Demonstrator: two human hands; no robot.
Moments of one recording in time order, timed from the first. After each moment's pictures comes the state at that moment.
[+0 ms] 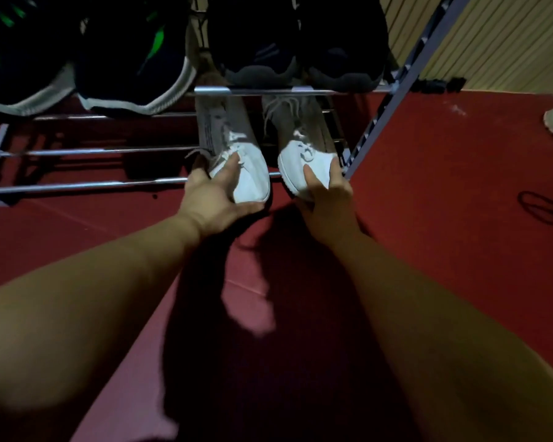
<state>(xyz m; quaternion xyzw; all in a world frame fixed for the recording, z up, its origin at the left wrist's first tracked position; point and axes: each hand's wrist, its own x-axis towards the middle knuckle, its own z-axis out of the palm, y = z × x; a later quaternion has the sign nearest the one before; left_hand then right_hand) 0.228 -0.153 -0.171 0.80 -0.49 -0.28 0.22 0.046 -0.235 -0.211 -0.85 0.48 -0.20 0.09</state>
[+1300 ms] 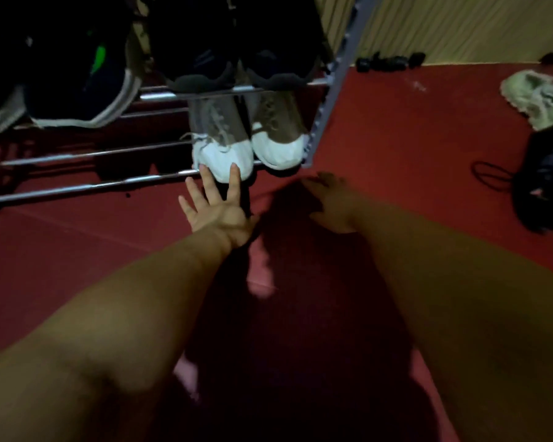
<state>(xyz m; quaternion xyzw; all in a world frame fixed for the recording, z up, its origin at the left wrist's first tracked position) 0.143 -0.151 -0.158 0.84 -0.48 -0.24 -0.02 -0.032 -0.246 -0.148 -0.86 0.44 0.20 0.18</state>
